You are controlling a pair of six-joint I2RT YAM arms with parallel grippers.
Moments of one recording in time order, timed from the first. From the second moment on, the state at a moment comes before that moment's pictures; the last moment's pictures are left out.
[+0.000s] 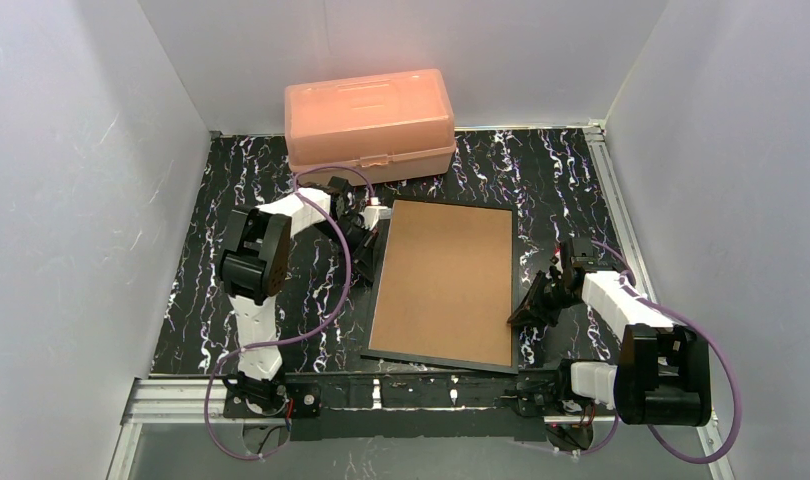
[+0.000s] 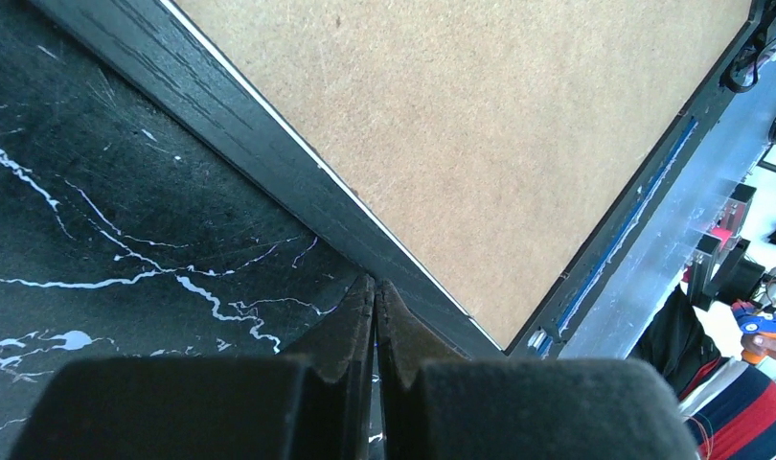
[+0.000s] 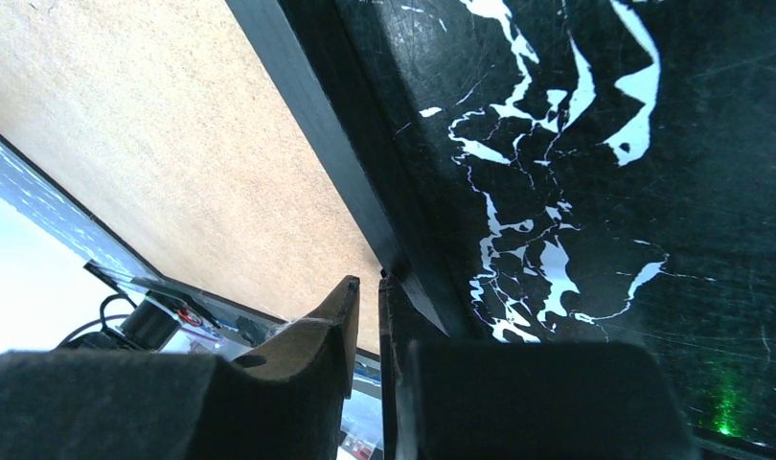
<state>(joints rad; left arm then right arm) -0.32 2.02 1.35 -0.91 0.73 0.36 0.03 1.21 0.54 -0.72 -0.46 0.55</state>
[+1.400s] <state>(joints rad) -0.33 2.04 1.36 -0.91 0.73 0.35 0.04 1.27 0.54 -0.68 -0.51 0.57</state>
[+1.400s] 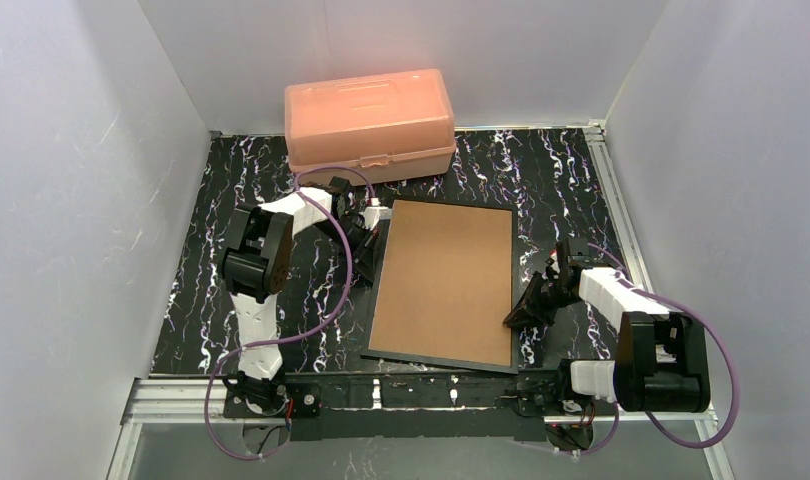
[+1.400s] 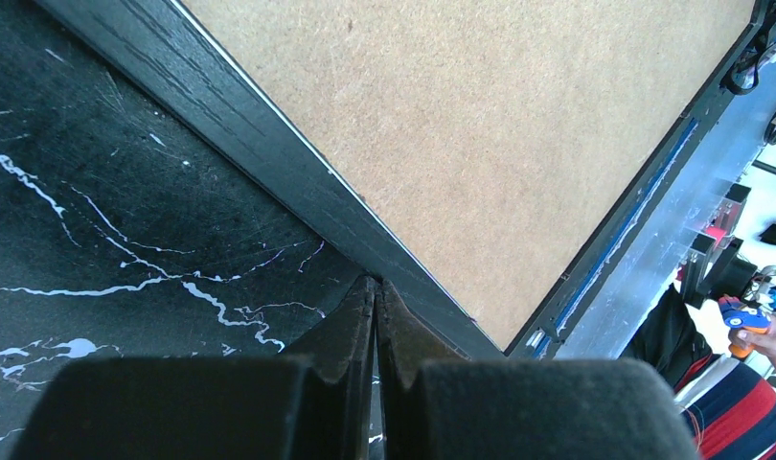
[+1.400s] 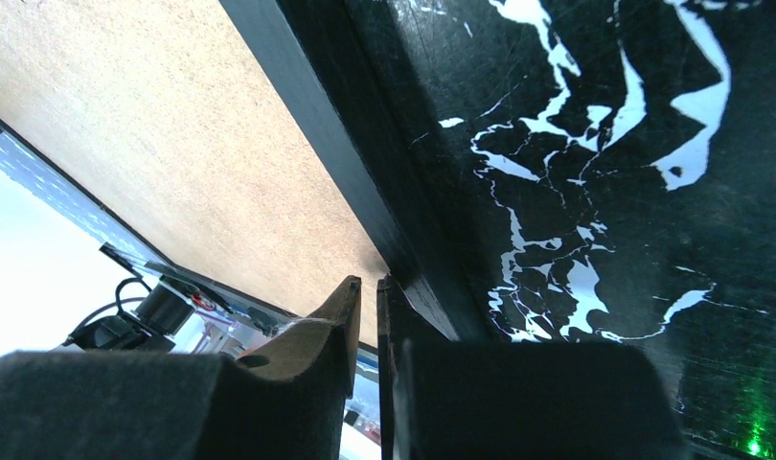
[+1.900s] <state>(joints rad) -0.34 2.04 1.37 -0.92 0.72 0.35 0.06 1.28 0.56 -0.69 -0.48 0.57</state>
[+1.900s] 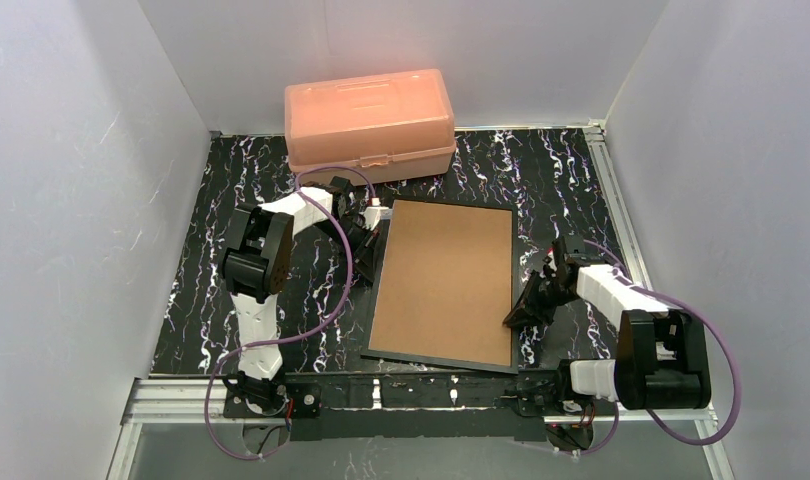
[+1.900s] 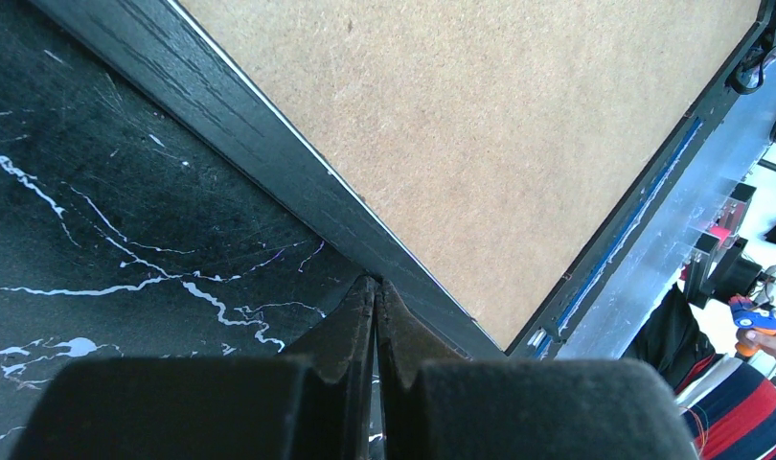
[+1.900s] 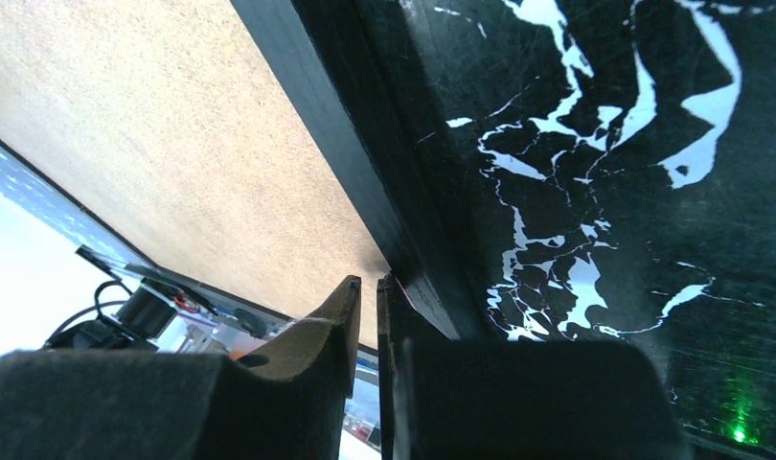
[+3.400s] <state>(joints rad) -0.34 2.04 1.41 -0.91 0.68 0.35 -0.05 1.56 0.83 -0.53 -0.48 0.47</state>
